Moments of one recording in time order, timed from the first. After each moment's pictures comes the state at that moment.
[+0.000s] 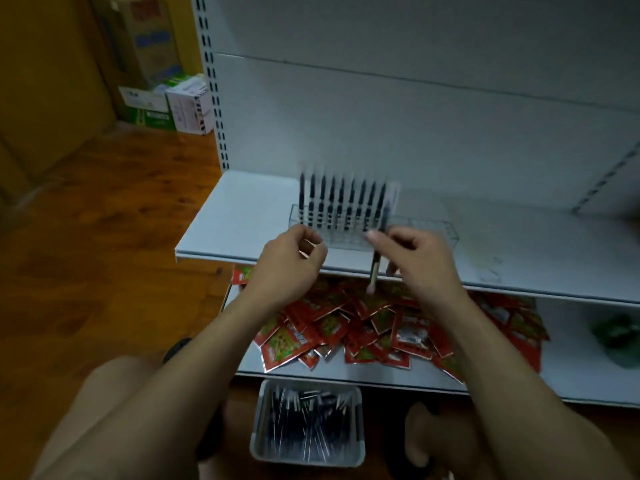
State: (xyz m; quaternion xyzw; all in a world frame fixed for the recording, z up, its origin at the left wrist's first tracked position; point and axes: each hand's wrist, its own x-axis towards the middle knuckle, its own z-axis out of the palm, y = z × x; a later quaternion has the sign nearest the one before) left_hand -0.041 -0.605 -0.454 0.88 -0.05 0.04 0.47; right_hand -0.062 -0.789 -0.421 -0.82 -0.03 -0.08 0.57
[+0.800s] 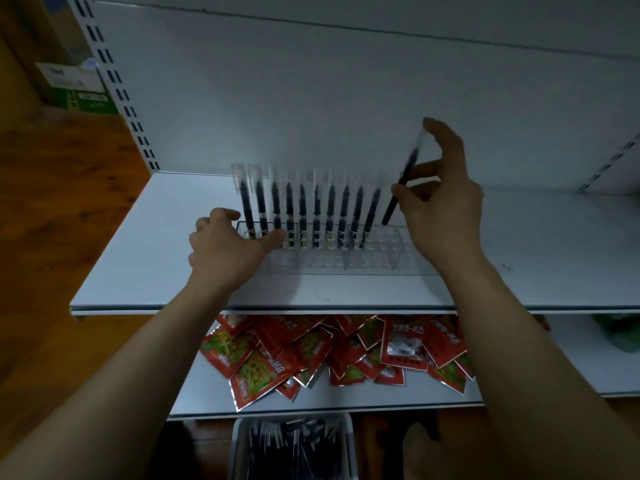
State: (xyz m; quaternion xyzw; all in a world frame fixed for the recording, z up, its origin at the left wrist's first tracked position) left_hand 0.079 -0.608 -0.488 0.89 0.14 0.03 0.42; right_hand 0.062 -0.847 -0.432 -0.86 -0.01 -0.28 0.42
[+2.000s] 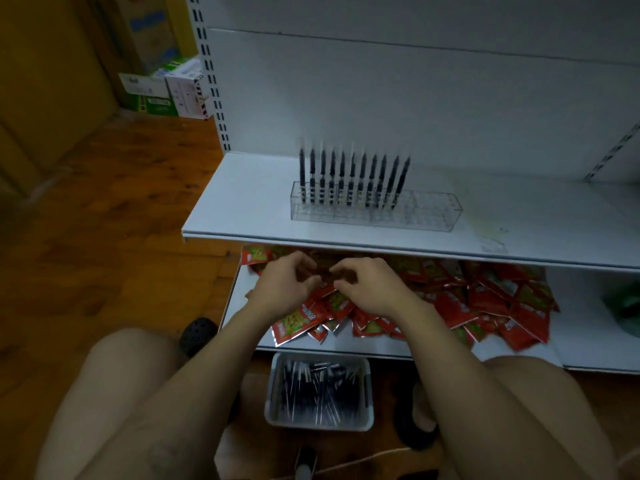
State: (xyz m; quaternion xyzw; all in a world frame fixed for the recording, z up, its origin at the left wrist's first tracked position) left_hand -0.063 -0.592 -0.527 0.91 -0.03 -0.05 0.40; right_hand -0.063 -0.768 -0.507 -0.95 -0.10 0.10 0.28
